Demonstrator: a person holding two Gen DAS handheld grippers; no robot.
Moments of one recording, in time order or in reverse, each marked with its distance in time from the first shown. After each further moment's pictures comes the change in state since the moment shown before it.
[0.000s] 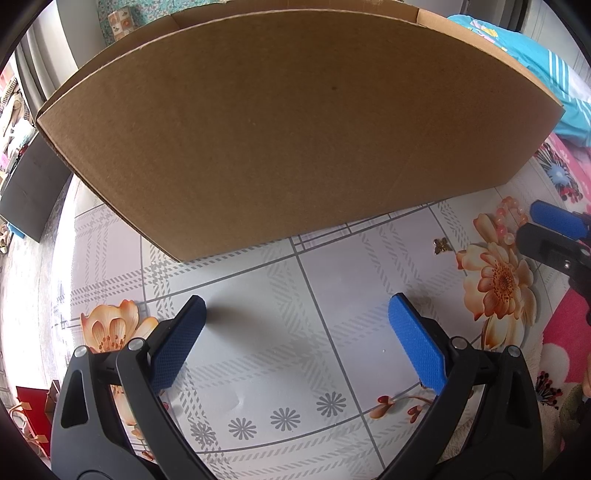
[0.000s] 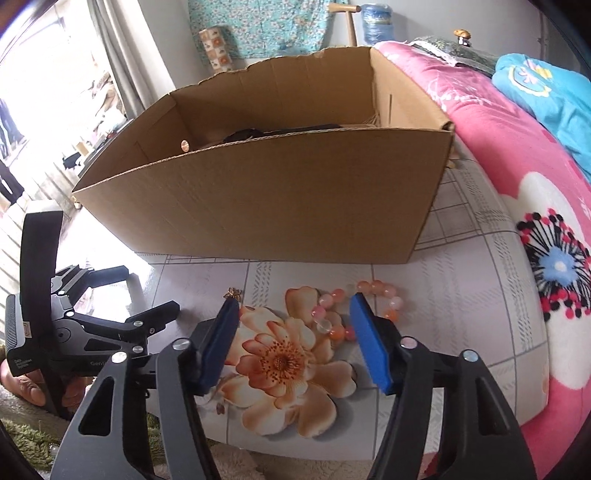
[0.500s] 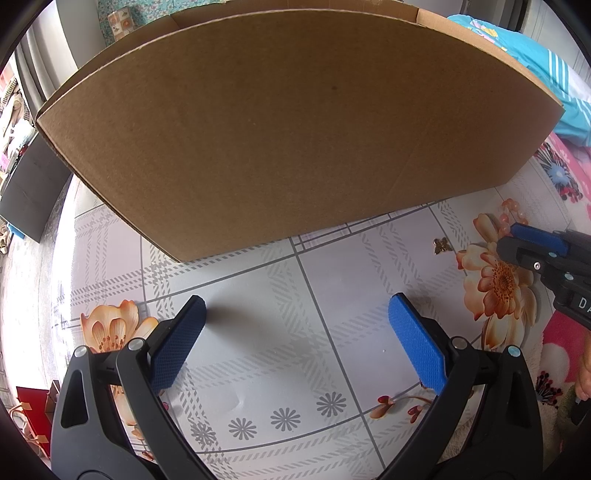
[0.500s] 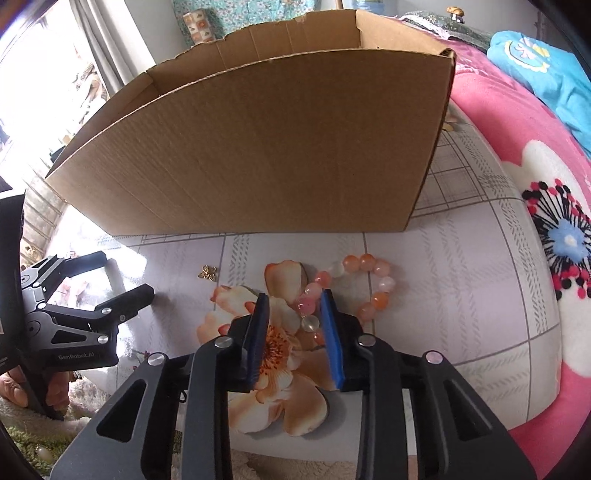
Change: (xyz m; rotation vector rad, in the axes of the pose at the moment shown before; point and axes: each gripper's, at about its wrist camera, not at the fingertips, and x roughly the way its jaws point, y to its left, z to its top) left arm 0.000 0.001 0.000 0.000 0.000 0.000; right arm 0.014 -0.004 -0.014 0.038 0.088 -0.040
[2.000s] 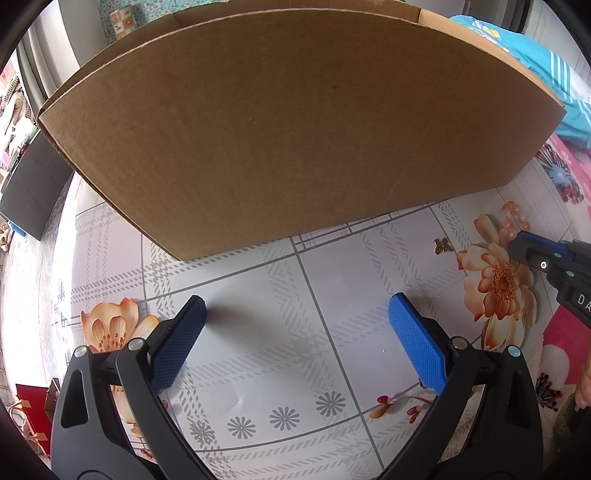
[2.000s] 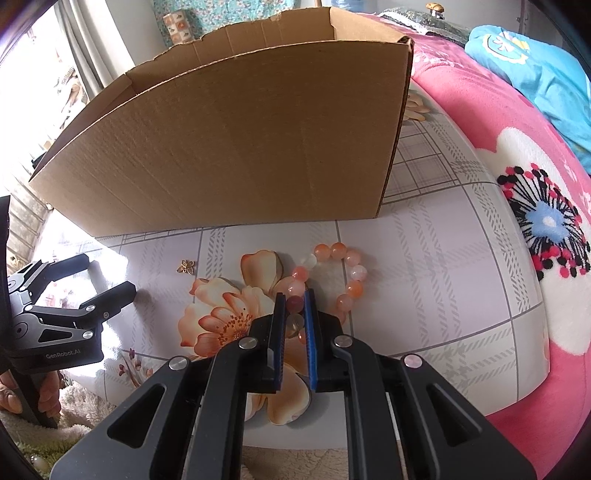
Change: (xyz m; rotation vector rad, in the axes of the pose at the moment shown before) left arm 0.000 0.002 0.000 0.001 -0.002 0.000; right arm 0.000 -0.014 -0.007 0.043 0.005 -0.069
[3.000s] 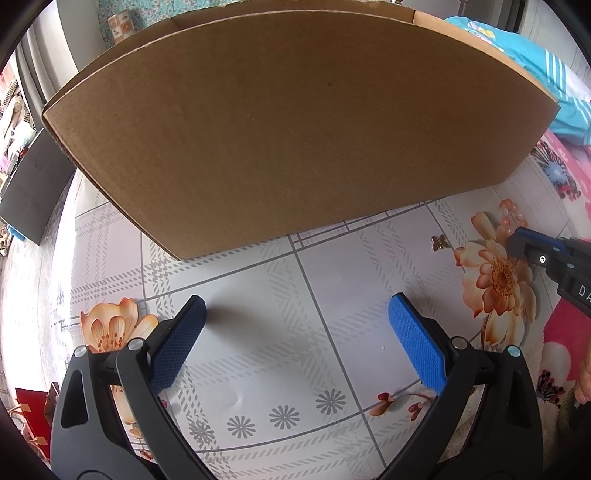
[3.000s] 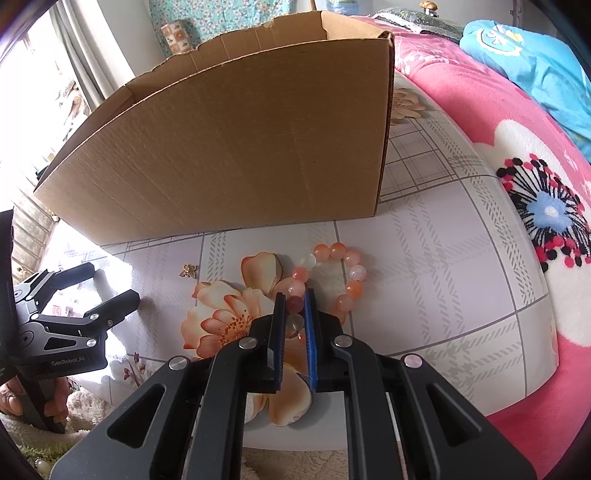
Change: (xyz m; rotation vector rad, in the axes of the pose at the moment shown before) left arm -0.006 -0.002 -0.012 0.010 -0.014 -0.004; right arm -0.006 -0.011 -0.004 0.035 -0.029 0.035
